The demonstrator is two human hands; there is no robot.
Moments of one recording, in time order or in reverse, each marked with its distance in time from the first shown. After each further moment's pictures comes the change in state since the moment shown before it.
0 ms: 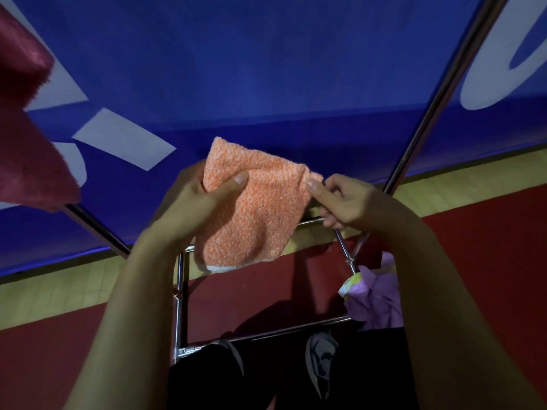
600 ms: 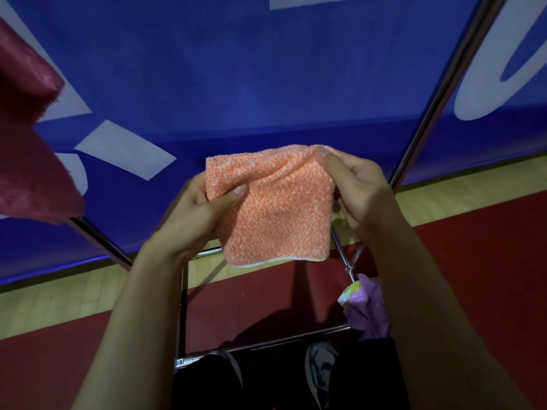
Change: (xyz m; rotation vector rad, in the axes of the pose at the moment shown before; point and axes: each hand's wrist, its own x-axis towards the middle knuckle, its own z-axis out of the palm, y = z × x) left_hand 0.003 -0.001 0.007 -0.294 -0.139 0.080; right_hand -0.001 -0.022 0.000 0.731 0.259 -0.248
